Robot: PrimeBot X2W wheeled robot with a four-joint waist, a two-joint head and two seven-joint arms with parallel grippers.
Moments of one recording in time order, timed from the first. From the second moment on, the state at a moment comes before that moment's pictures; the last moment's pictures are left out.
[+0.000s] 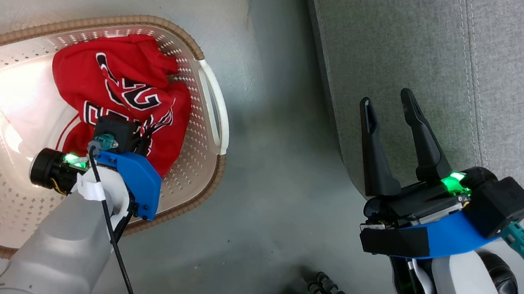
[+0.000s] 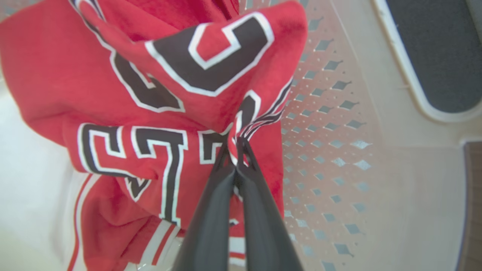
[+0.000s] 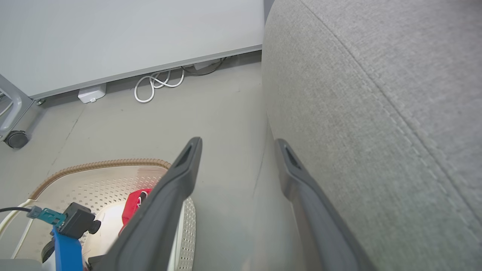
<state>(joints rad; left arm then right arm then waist) -0.79 0.15 -0.67 1.21 -0.53 -0.11 -0.22 -0.37 -0.05 0.24 0.06 0.33 0.13 -0.26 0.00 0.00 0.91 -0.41</state>
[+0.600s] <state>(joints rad) -0.80 0.13 -0.68 1.23 -0.55 -0.12 -0.24 -0.38 -0.05 0.25 0.08 0.32 0.13 -0.26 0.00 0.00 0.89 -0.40</state>
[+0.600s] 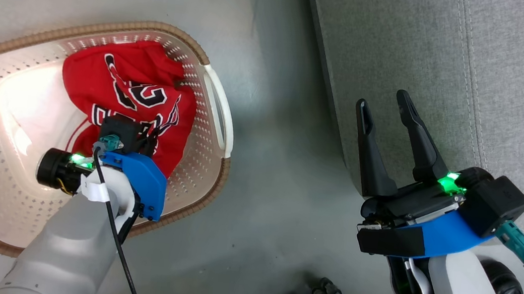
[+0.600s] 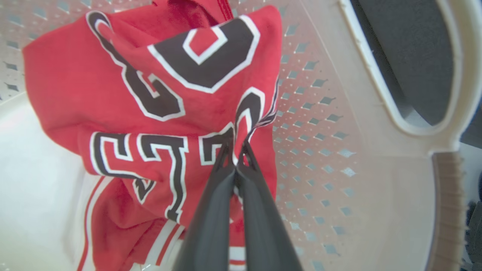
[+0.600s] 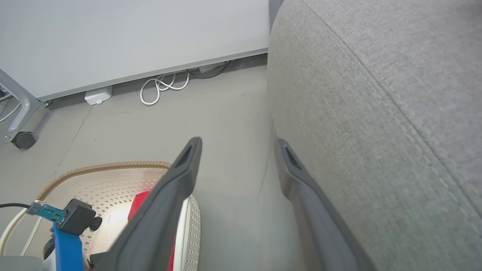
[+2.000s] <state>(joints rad) -0.51 0.05 -0.70 0.91 -0.61 -0.13 -0.26 -0.25 -0.05 0.19 0.14 0.20 0.13 -0.17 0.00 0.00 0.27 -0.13</state>
